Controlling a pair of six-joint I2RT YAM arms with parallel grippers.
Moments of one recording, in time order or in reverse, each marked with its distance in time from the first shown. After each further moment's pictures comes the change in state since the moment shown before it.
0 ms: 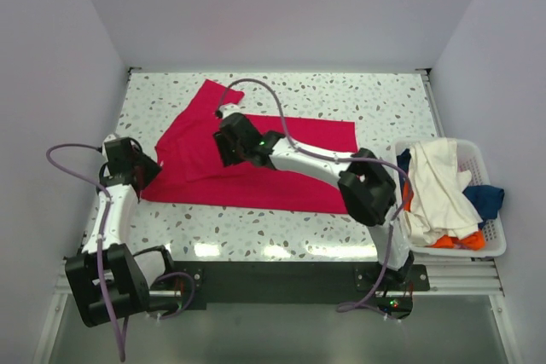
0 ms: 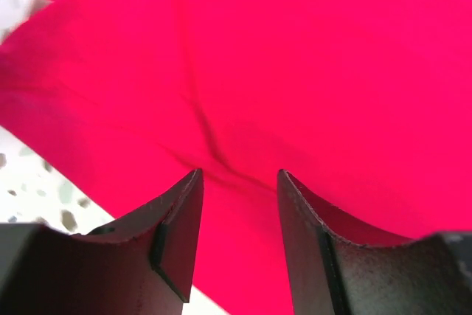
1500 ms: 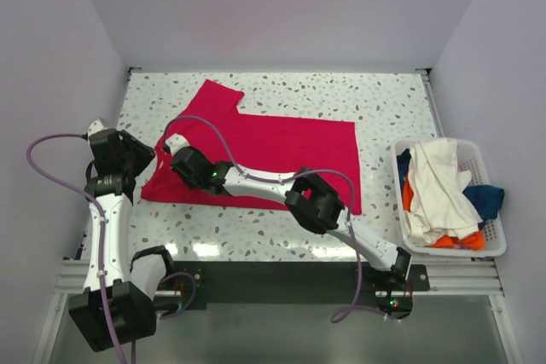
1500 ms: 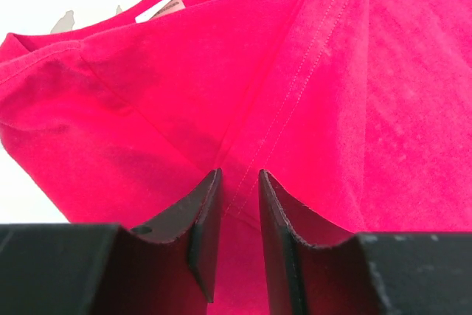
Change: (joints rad) left arm 0.000 -0.167 0.142 -0.108 0.037 0.000; right arm 0.207 0.484 0.472 0.101 0.115 -0.214
